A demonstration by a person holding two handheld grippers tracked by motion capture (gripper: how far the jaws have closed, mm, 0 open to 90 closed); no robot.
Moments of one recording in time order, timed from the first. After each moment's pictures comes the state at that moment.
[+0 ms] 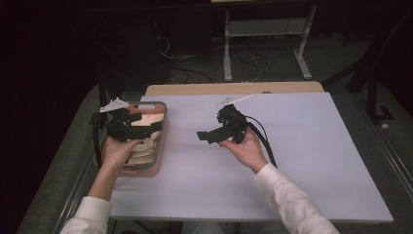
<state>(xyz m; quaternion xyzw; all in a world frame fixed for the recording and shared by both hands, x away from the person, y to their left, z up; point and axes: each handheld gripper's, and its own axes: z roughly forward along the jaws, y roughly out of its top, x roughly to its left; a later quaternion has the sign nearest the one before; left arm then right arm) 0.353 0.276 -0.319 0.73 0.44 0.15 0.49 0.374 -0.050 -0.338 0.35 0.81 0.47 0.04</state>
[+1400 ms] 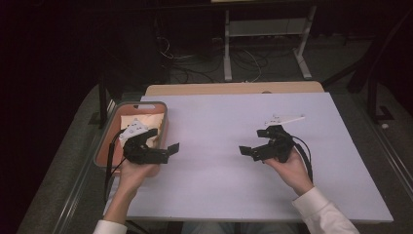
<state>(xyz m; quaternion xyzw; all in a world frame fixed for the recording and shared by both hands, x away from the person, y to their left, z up) 0.304 0.232 -0.349 0.76 0.38 0.17 0.50 0.333 -0.161 -0.375 0.38 0.79 0.48 0.06</state>
